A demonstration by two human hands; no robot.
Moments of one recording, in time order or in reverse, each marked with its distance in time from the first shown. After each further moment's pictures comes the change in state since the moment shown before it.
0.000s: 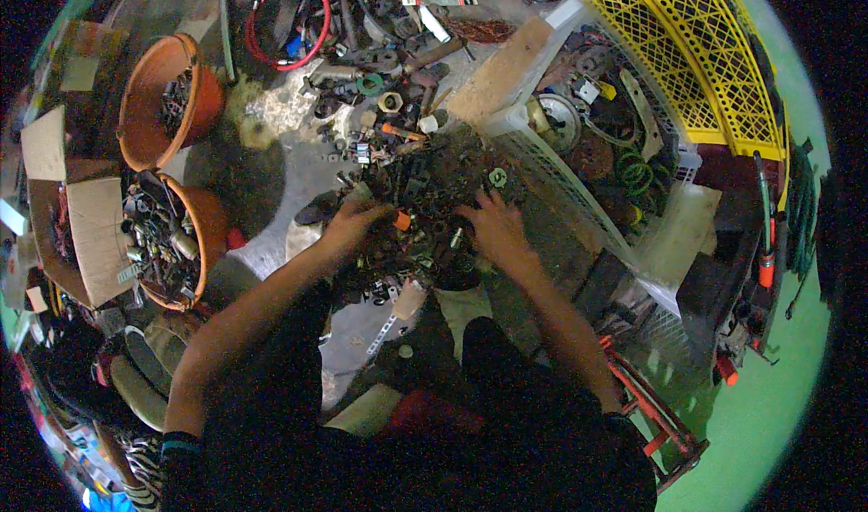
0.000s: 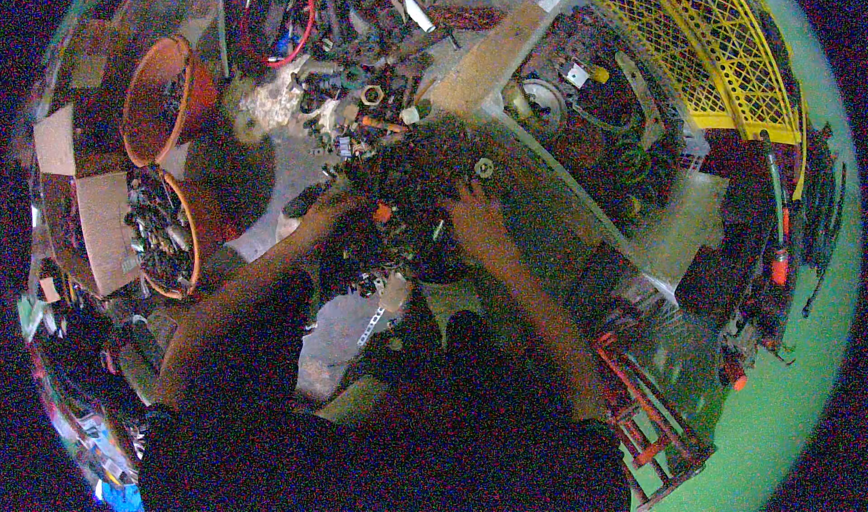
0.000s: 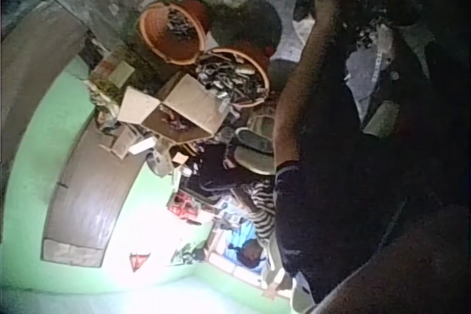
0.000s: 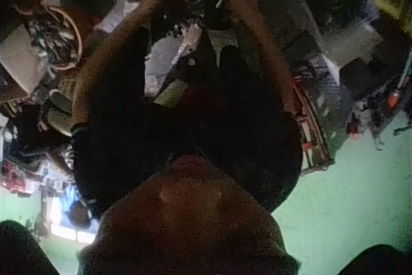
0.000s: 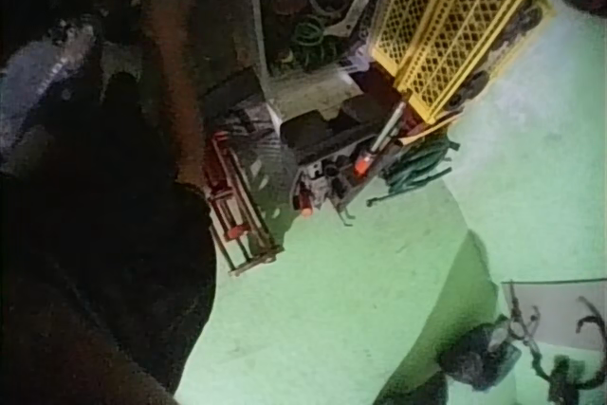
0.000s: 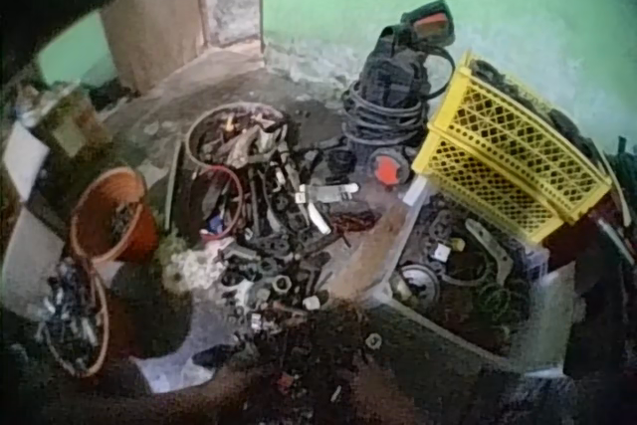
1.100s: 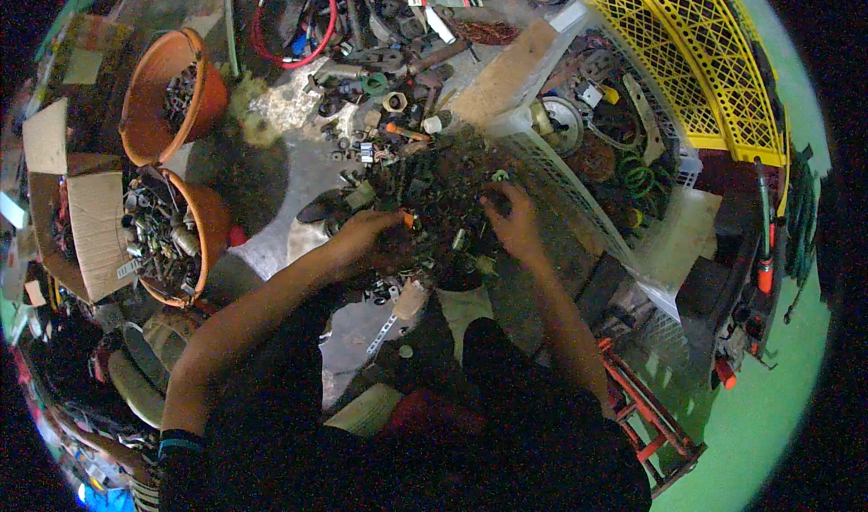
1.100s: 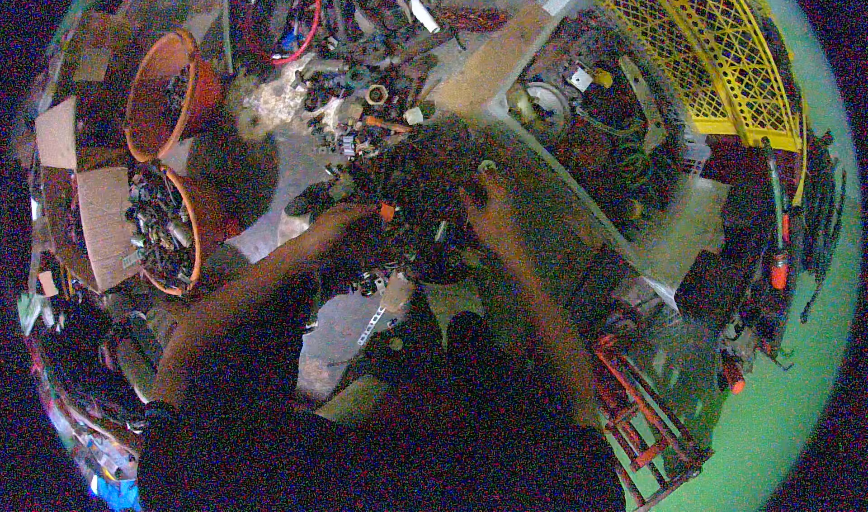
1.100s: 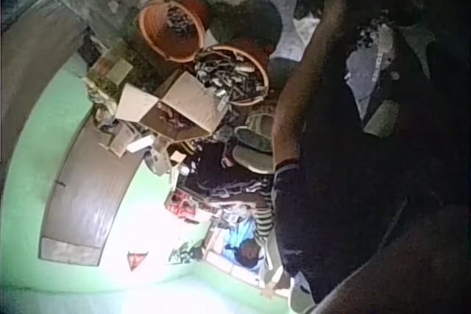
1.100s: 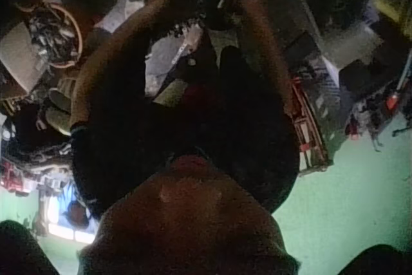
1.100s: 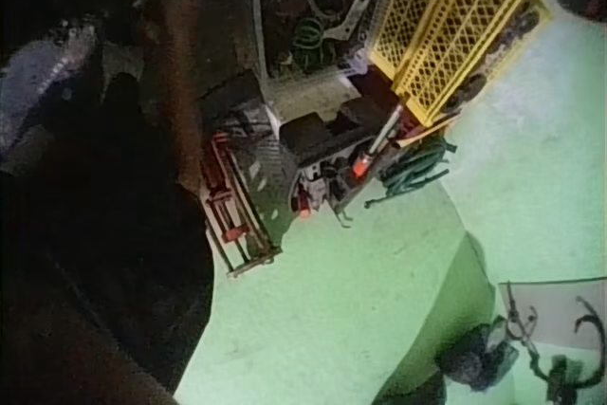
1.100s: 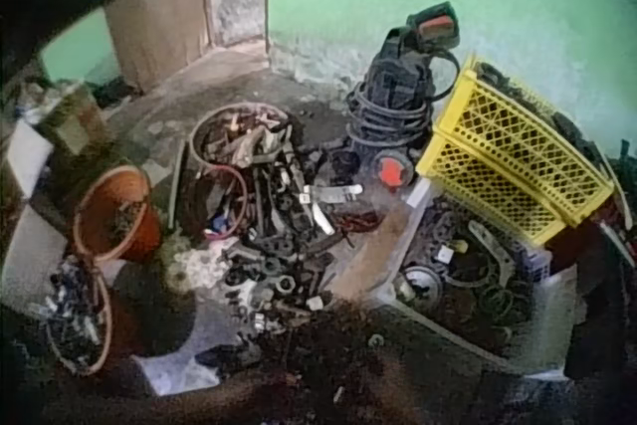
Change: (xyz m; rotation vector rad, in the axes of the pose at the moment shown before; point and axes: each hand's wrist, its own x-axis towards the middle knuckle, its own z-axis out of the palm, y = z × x) left_hand -0.007 -0.010 0.006 -0.247 -0.219 -0.242; right_hand 0.002 0.023 -0.003 0.725 0.302 0.199
